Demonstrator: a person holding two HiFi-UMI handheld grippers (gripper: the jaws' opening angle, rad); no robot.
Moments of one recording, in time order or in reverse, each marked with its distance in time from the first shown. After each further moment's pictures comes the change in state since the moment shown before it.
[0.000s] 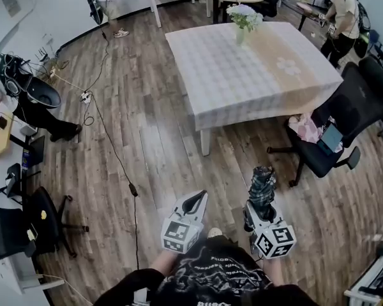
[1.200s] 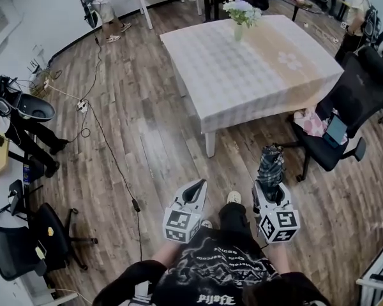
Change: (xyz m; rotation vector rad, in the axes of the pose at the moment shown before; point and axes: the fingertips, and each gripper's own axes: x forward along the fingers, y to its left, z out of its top) left arm 0.040 0.097 0.004 0.035 0.013 -0.014; right arm 0.092 -0.010 0.037 -0.074 -0.094 -0.173
